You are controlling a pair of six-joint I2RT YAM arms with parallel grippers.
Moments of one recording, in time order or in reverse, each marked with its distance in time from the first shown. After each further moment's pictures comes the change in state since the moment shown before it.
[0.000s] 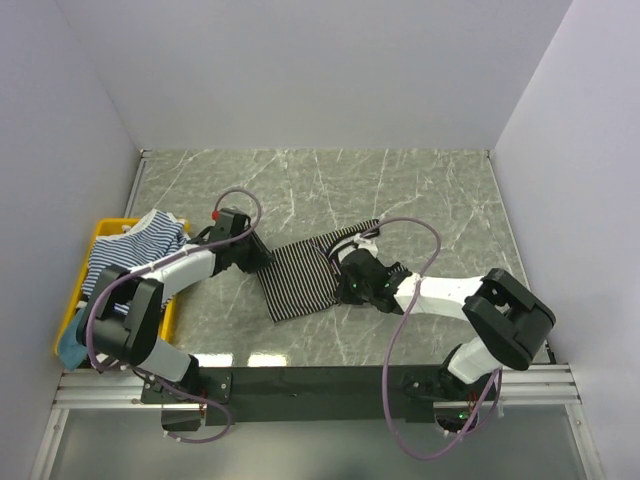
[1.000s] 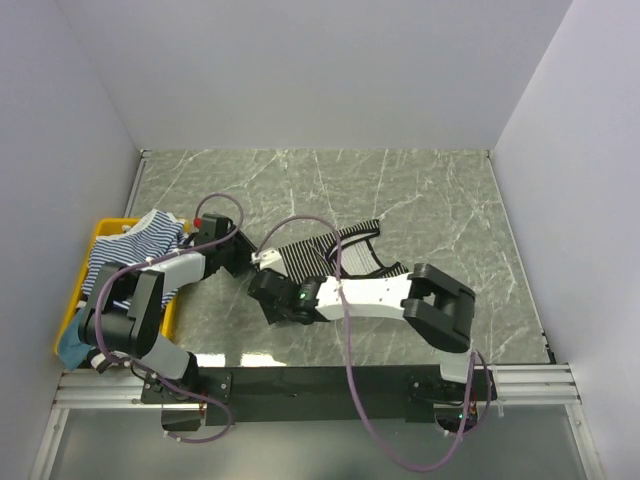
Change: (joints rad) left arm 0.140 0.034 -0.089 0.138 0.017 -0.020; right arm 0.401 0.355 0.614 -0.301 0.212 -0.198
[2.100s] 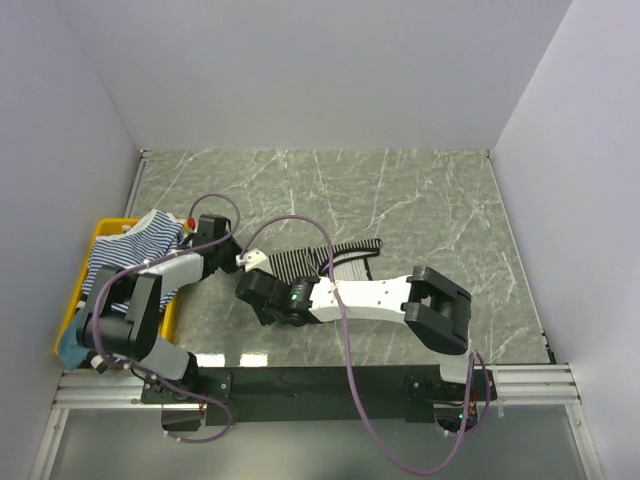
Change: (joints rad) left arm 0.014 0.005 -0.010 0.026 -0.066 0.001; right arm 0.055 0.053 0.119 -0.062 -0.020 -0.043
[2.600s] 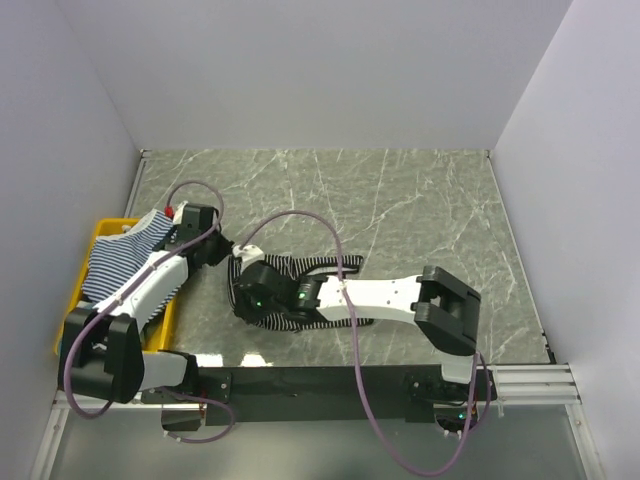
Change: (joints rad) left arm 0.024 -0.250 0.089 -0.333 -0.197 0.034; right arm -0.006 -0.048 -0.023 0.218 -0.214 0.087
